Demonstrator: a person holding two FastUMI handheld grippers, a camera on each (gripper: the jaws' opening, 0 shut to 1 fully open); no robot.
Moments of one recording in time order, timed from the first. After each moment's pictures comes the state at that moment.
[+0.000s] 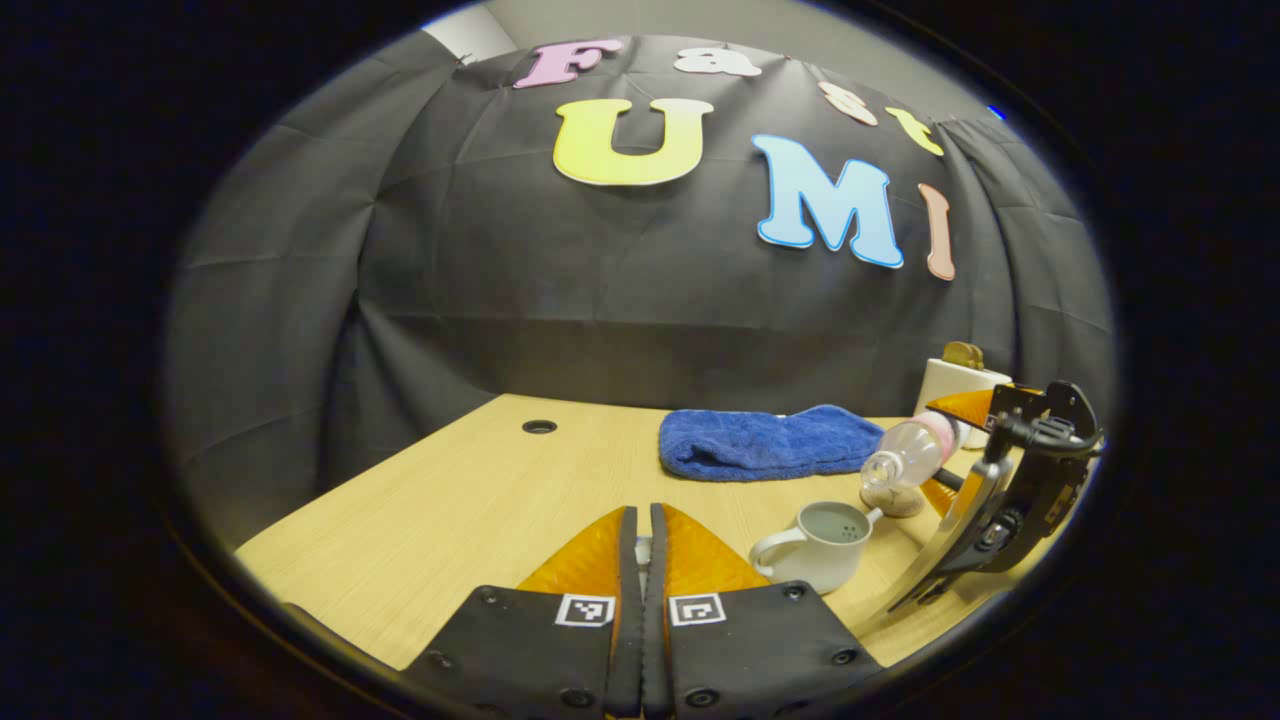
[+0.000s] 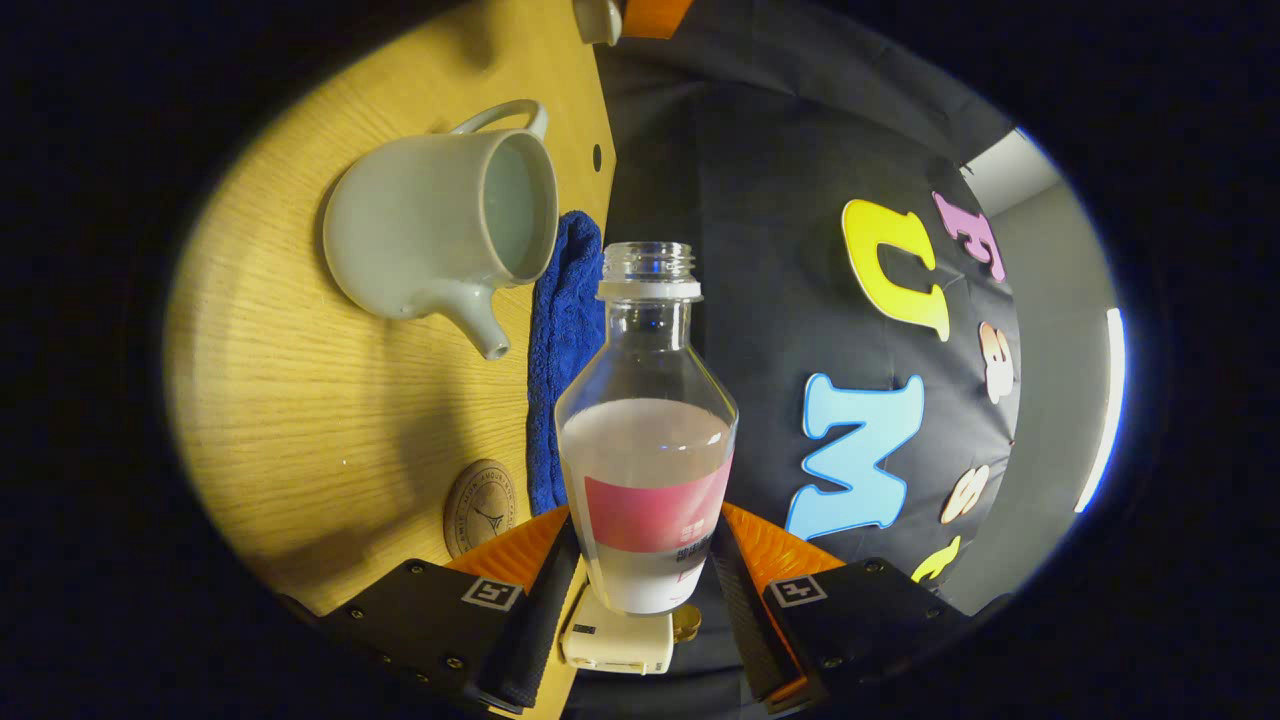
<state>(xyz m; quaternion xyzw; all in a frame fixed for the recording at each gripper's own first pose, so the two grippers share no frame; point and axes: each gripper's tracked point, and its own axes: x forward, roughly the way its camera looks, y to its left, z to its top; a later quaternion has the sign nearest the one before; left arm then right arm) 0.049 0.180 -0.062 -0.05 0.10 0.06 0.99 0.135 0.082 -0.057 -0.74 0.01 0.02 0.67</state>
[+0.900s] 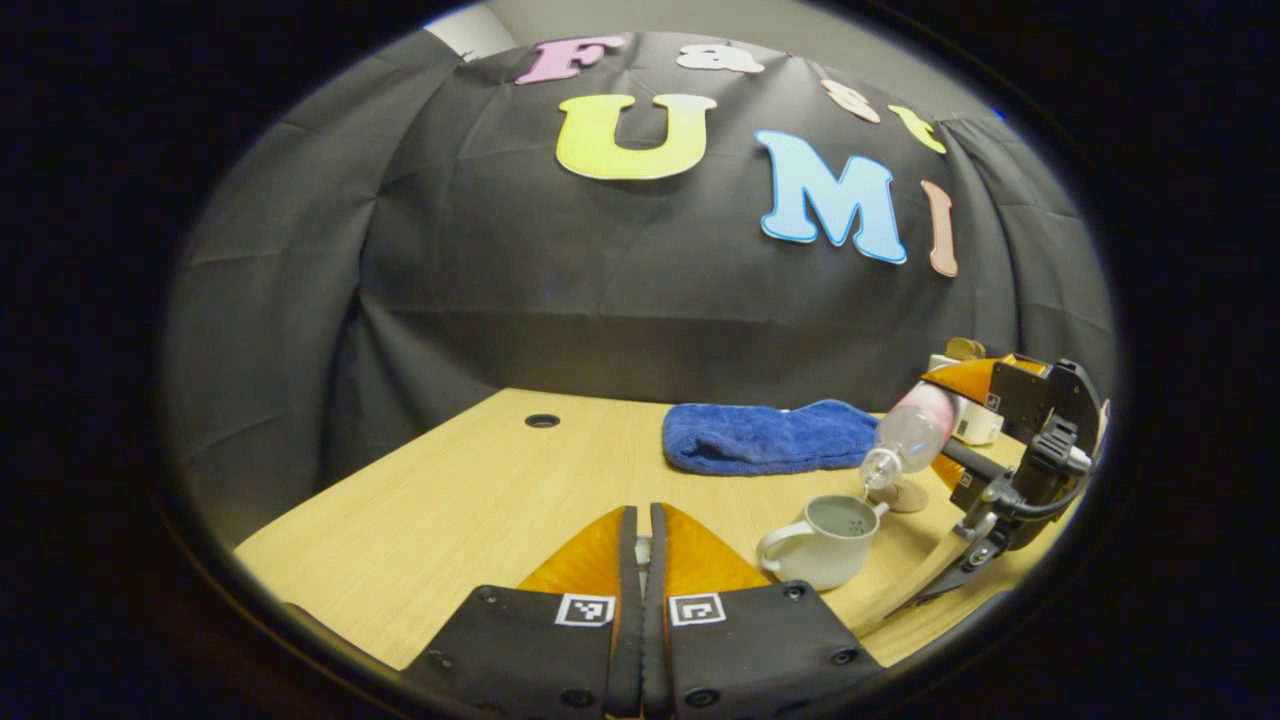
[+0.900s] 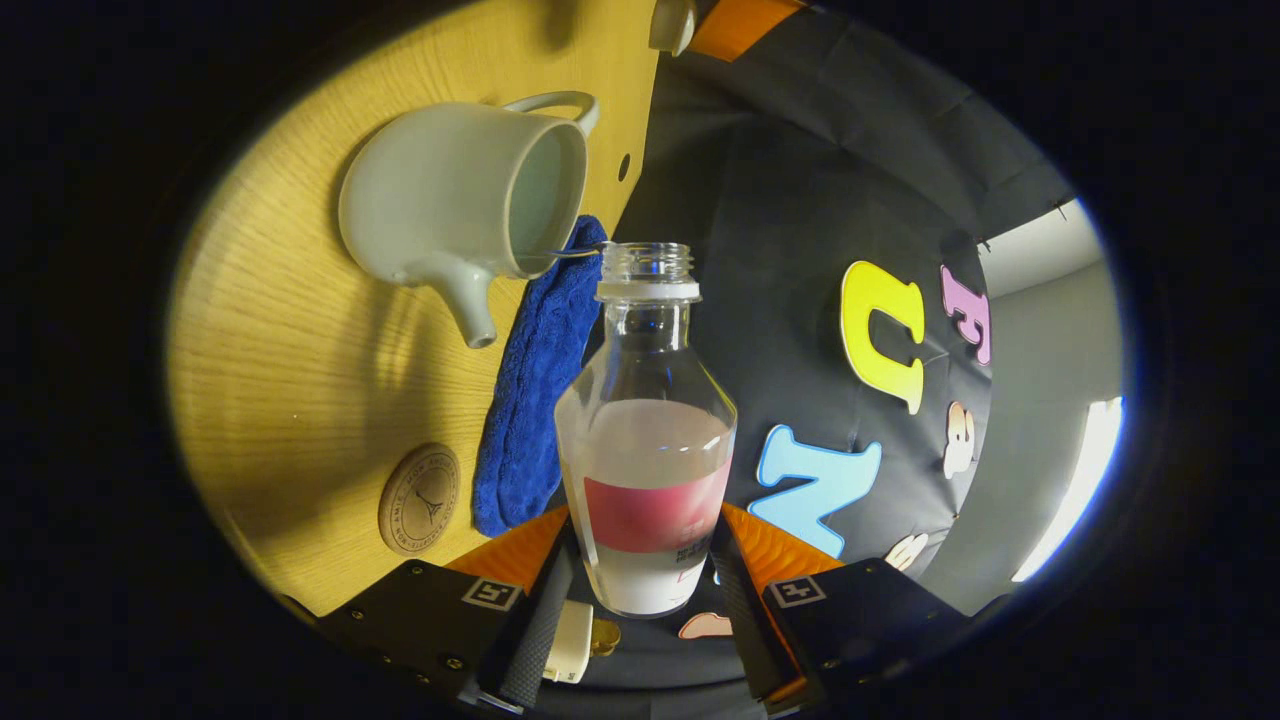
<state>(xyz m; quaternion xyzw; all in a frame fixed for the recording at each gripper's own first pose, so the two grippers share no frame) 0.049 0.184 -0.070 -0.05 0.10 0.06 0.99 0.141 0.093 -0.035 -0.80 -0.05 0.02 0.60</state>
